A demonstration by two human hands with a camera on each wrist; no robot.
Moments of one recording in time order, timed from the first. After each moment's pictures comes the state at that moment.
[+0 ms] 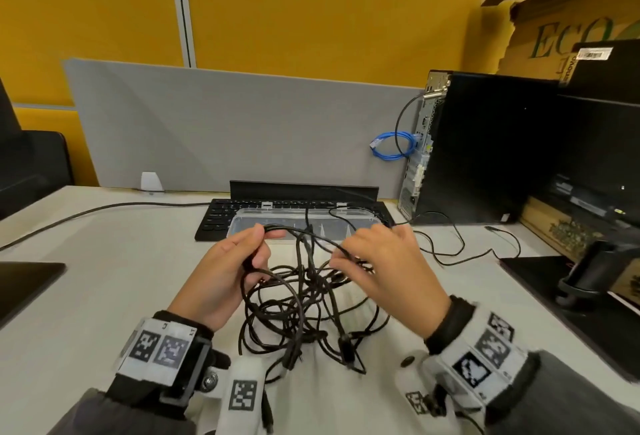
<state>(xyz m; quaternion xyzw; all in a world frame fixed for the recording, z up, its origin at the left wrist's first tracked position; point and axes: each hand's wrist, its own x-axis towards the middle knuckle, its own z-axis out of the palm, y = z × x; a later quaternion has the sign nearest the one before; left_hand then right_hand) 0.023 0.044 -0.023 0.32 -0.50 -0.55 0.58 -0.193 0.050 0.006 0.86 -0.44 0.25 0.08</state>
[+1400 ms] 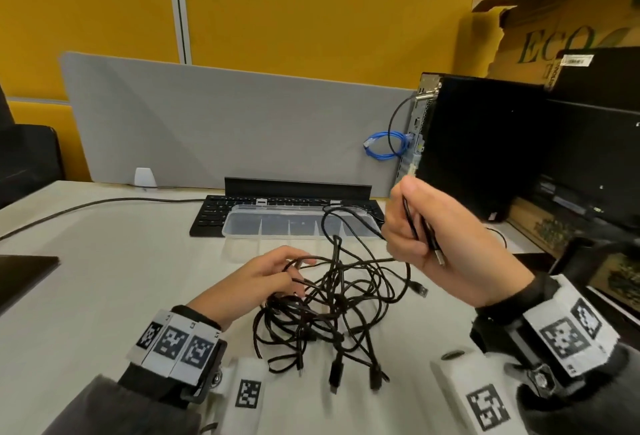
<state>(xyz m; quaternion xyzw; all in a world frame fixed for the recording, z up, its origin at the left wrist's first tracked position) 0.004 0.058 -0.022 0.44 -0.68 -0.48 0.35 -0.224 0.082 0.065 0.66 -0.33 0.44 -0.52</state>
